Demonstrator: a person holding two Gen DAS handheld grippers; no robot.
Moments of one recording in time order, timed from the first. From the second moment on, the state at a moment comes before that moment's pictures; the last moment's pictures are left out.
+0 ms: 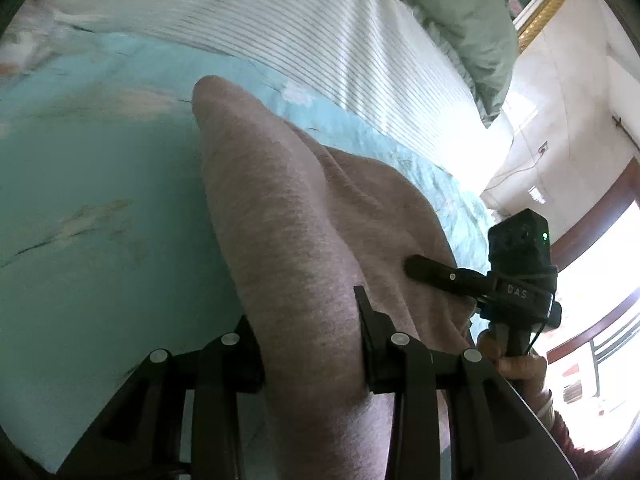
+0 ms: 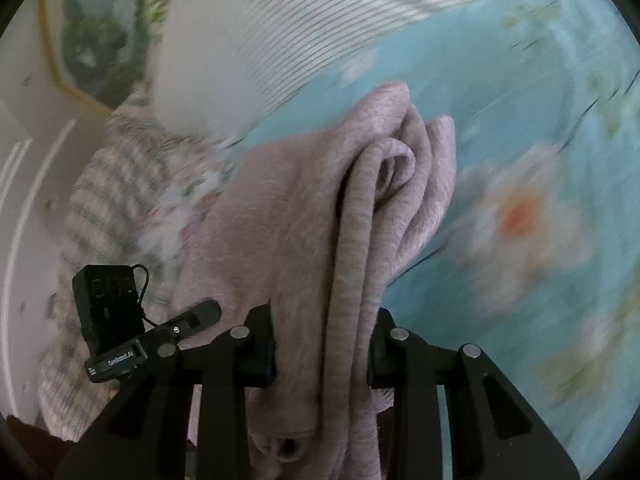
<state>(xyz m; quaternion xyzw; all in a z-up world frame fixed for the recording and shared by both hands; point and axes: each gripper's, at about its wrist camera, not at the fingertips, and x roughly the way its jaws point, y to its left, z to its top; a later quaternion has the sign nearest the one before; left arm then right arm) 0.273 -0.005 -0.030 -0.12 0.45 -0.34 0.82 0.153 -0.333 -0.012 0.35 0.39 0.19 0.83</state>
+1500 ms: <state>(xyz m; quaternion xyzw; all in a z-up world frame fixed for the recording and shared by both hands) 0.141 0.082 -0.044 -0.06 0.41 -0.31 0.86 0.137 -0.223 0.004 0.25 0.39 0.15 0.87</state>
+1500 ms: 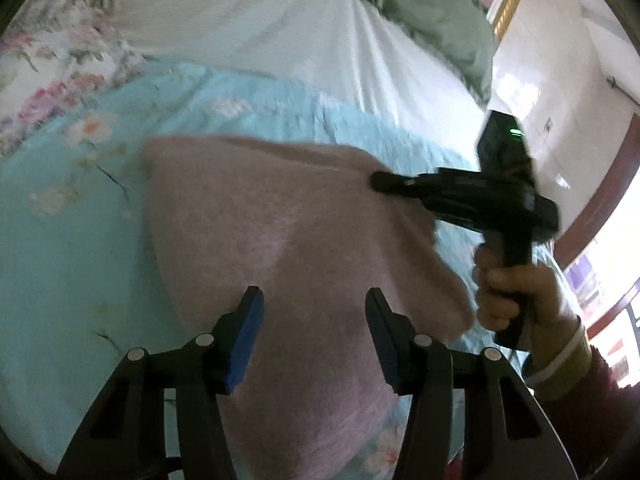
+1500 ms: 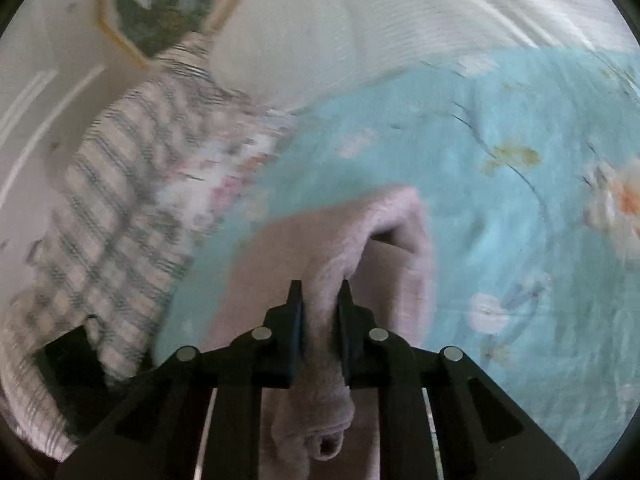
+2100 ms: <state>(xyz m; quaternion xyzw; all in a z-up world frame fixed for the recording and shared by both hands) 0.094 0.115 -0.052 -0.08 0.41 -0.32 0.85 0.020 -0.201 0.010 0.22 0.40 0.23 0.86</state>
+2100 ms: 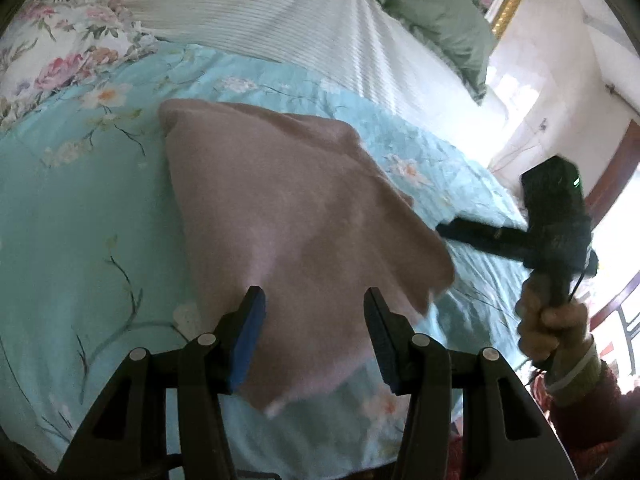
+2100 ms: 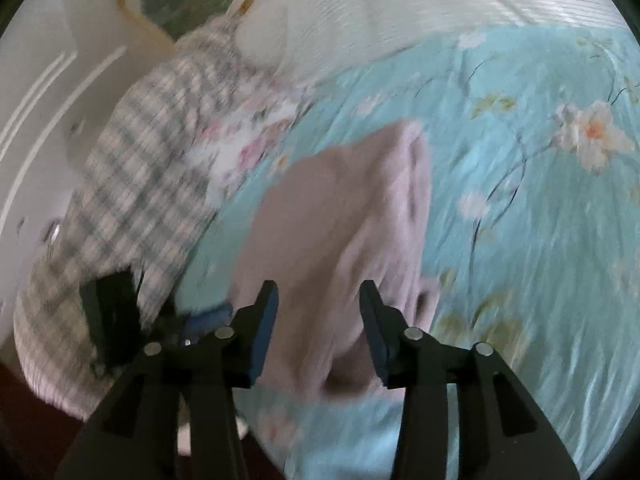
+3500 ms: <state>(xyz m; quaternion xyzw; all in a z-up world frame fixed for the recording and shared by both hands) 0.301 0.090 -0.074 -0.05 0.48 -0.19 0.86 0.184 -0.223 -0.040 0.33 0.39 0.08 0.85</state>
